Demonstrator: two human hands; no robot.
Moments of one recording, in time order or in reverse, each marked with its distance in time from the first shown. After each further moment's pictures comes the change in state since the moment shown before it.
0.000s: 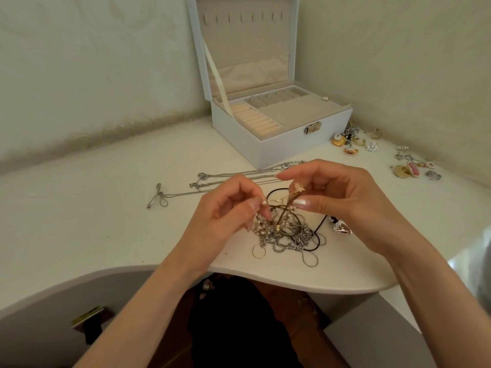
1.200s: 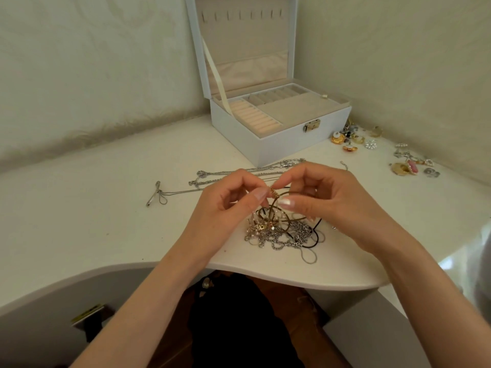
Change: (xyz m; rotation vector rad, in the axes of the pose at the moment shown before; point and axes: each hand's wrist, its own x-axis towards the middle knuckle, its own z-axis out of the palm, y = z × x) left_hand 0.006 0.005 0.003 0.150 0.066 -0.029; right_hand 0.004 0.007 0.007 -0.139 0.005 0.045
